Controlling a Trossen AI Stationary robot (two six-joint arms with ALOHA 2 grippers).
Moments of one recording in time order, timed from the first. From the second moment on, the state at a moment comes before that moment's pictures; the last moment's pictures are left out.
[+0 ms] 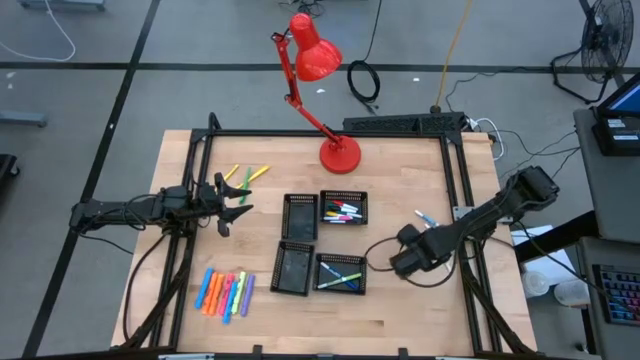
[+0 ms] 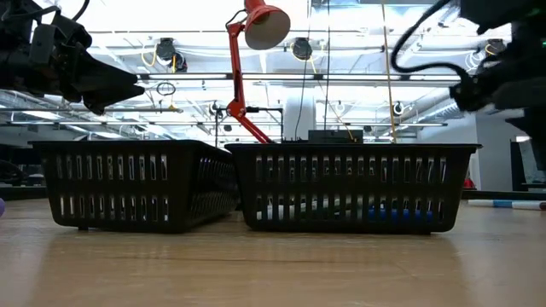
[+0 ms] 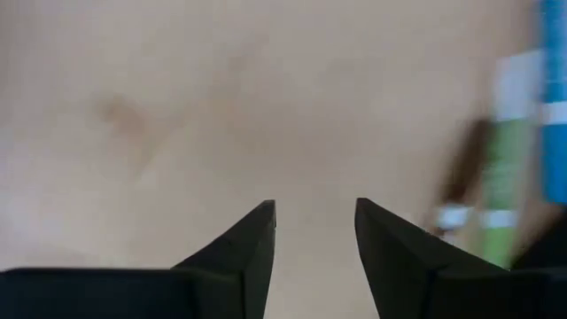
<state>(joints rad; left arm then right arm) 0.03 0.08 0.02 0.06 -0.16 -0.05 0.49 1.48 0.85 -1.10 0.08 1.43</state>
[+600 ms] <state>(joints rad) 0.03 0.08 0.02 0.06 -0.16 -0.05 0.41 1.41 0.67 -1.26 0.10 1.70</state>
